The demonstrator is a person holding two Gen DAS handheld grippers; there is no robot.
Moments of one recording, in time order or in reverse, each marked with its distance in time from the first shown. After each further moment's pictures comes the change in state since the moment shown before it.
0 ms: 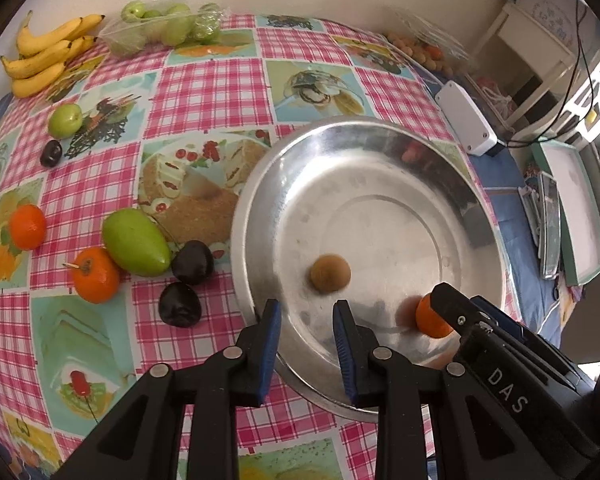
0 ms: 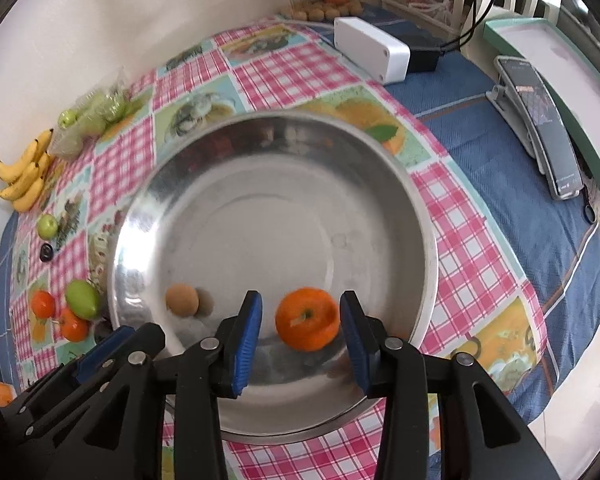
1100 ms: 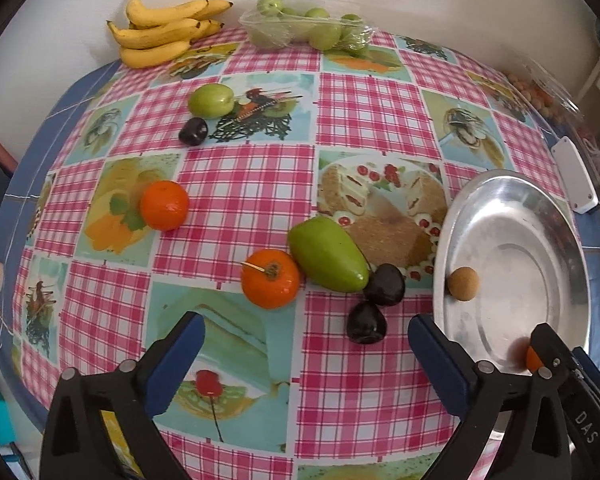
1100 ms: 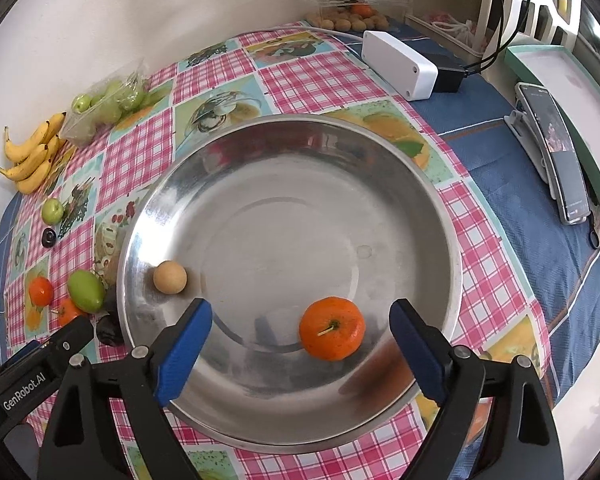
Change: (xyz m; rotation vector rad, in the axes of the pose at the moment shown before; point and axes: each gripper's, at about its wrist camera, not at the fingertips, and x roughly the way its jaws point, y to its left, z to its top) left arm -0.019 0.078 0.004 -0.179 -0.040 0.311; right arm 0.004 0.017 0.001 -0.081 -0.026 -0.001
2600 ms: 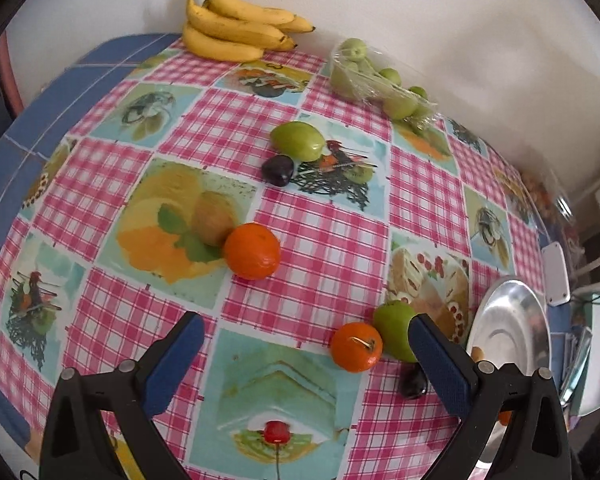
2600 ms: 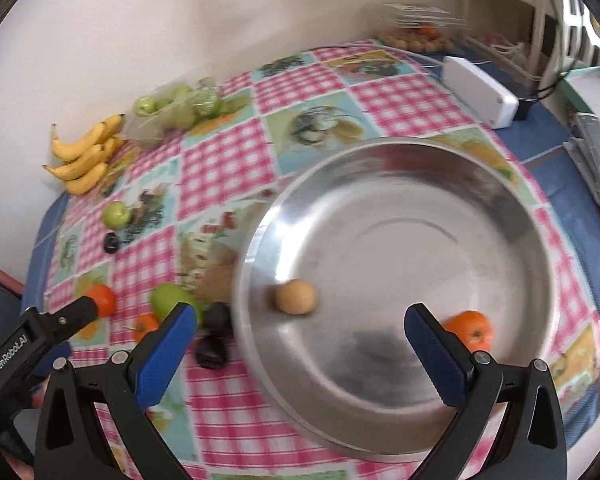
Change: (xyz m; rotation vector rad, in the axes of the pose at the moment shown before) left arm -0.007 0.108 0.028 -0.249 -0.088 -0.170; right arm -0.006 0.071 0.002 -0.039 -0.061 0.175
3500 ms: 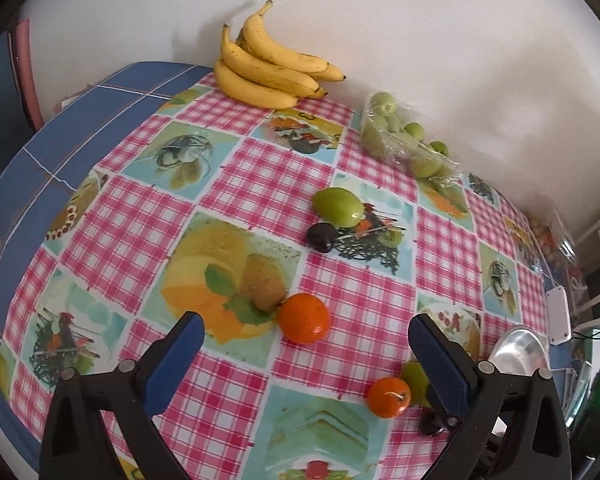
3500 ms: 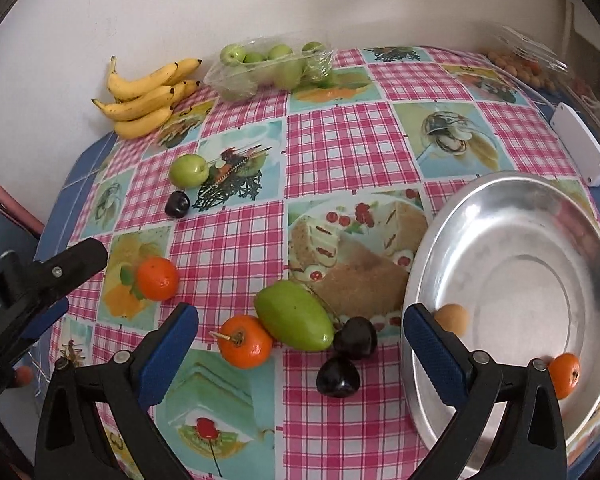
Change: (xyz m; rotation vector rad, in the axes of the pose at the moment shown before) left arm -0.022 0.029 0.028 -0.040 -0.124 0.001; right arm 0.038 0.096 0.005 -0.208 0.065 0.074
